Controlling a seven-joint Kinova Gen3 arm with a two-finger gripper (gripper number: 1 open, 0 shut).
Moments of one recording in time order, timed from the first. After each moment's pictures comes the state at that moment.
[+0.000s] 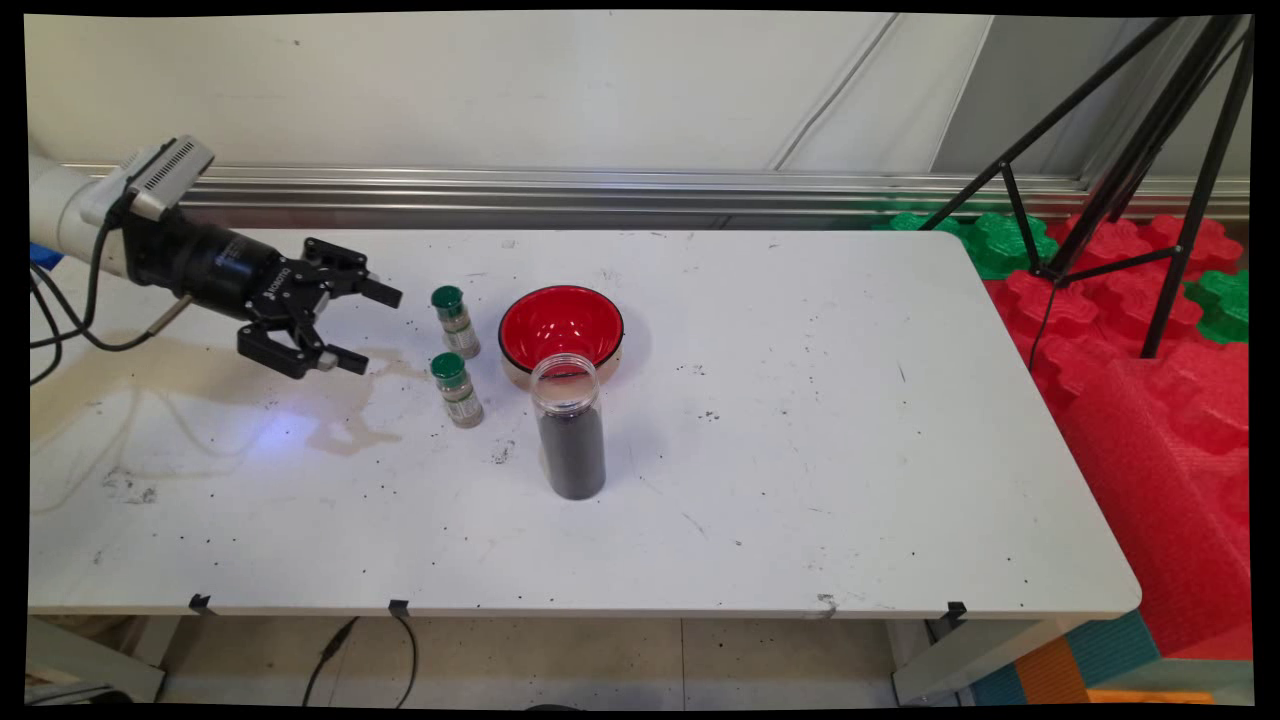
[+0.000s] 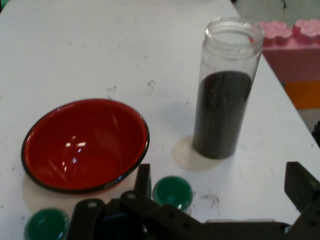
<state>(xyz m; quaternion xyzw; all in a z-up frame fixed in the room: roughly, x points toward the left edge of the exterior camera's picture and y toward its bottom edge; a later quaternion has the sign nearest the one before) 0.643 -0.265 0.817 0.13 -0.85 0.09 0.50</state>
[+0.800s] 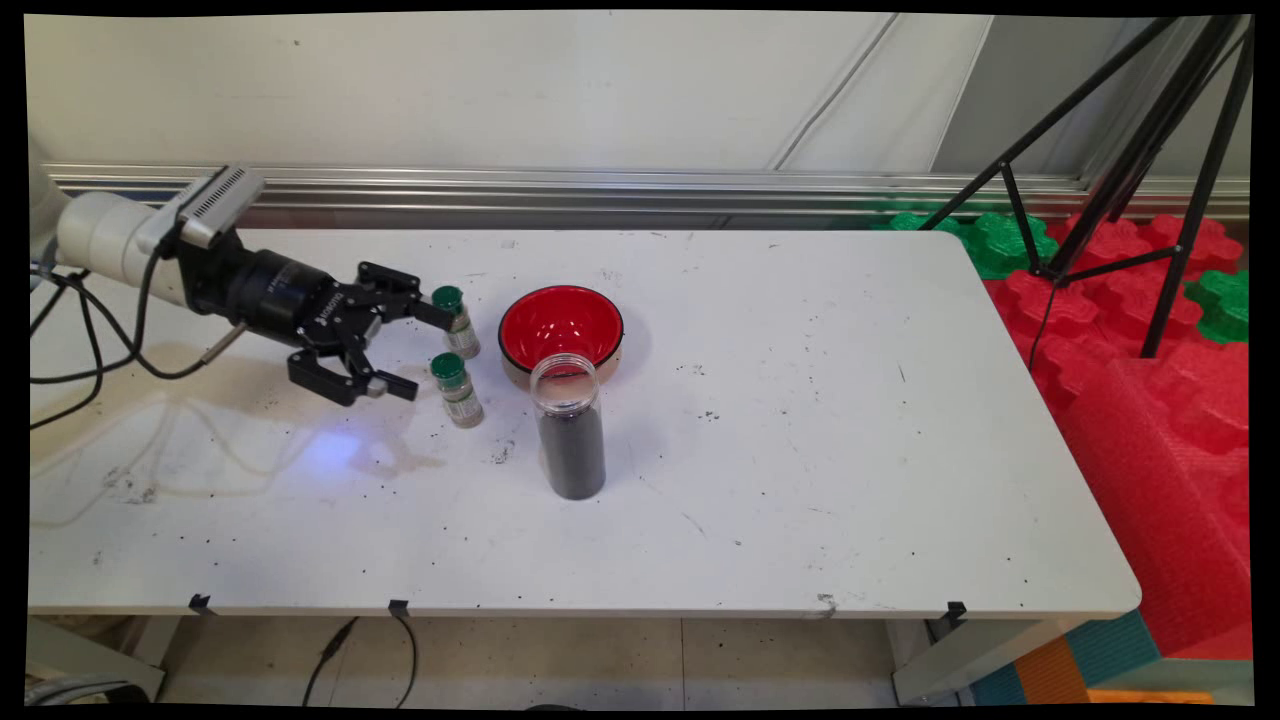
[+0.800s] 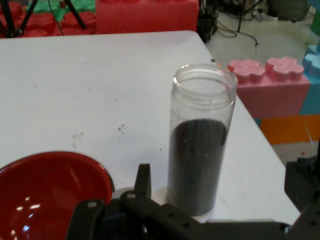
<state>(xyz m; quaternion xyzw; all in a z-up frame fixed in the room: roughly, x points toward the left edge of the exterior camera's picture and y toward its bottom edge) 0.593 -0.273 0.791 0.10 -0.82 0.07 0.55</state>
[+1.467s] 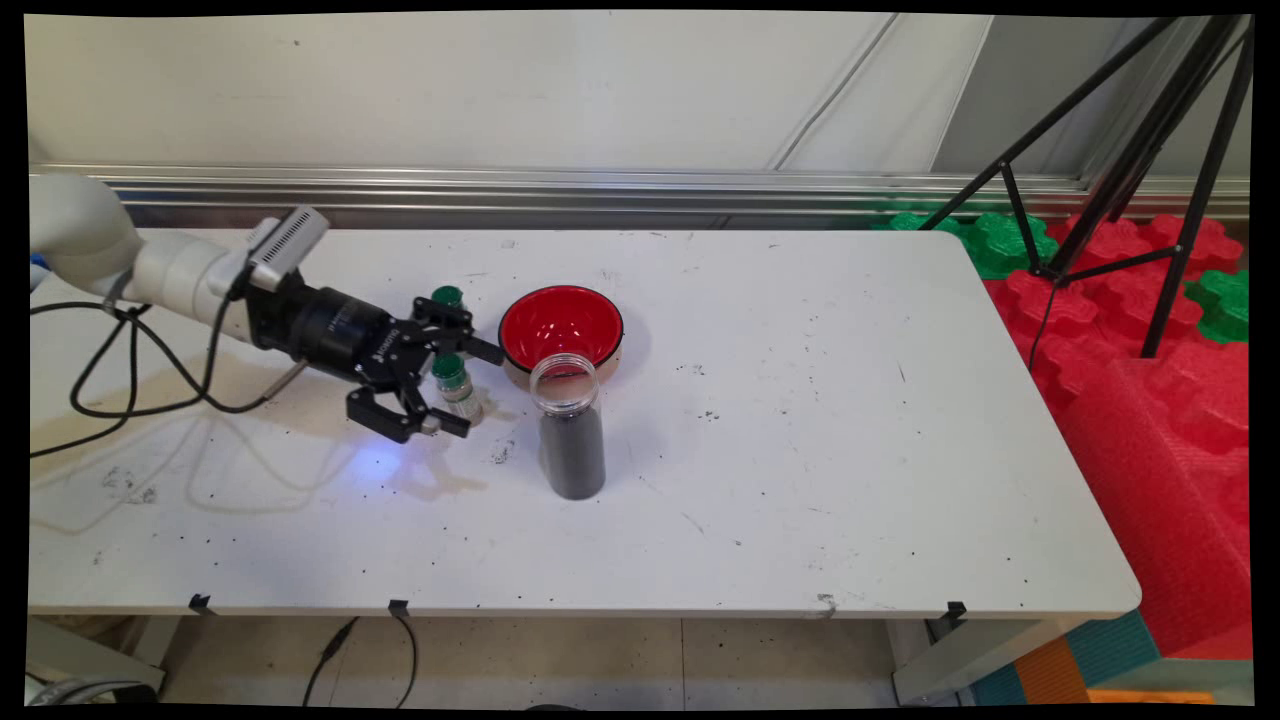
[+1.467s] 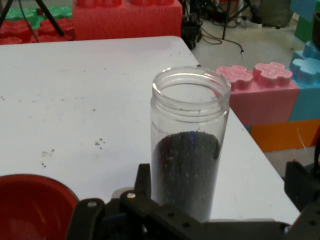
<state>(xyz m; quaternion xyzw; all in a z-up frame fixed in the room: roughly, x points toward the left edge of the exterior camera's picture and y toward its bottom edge) 0.545 -0.282 0.757 0.08 -0.82 0.06 0.57</state>
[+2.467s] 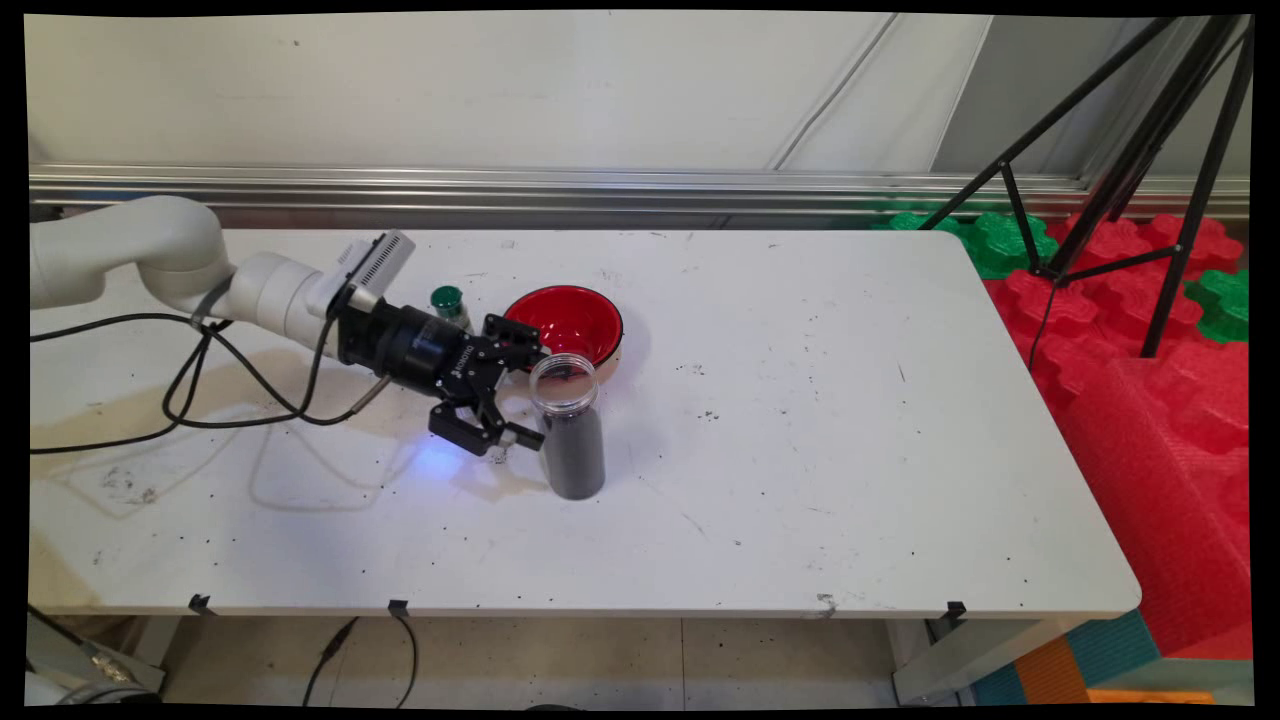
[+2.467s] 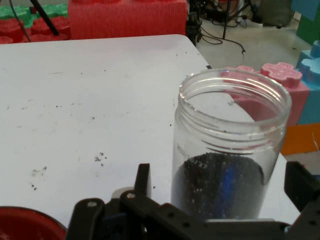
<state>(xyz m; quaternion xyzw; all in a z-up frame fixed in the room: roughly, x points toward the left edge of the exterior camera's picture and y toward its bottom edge) 0.489 -0.315 0.728 0.08 -0.82 0.05 0.57</state>
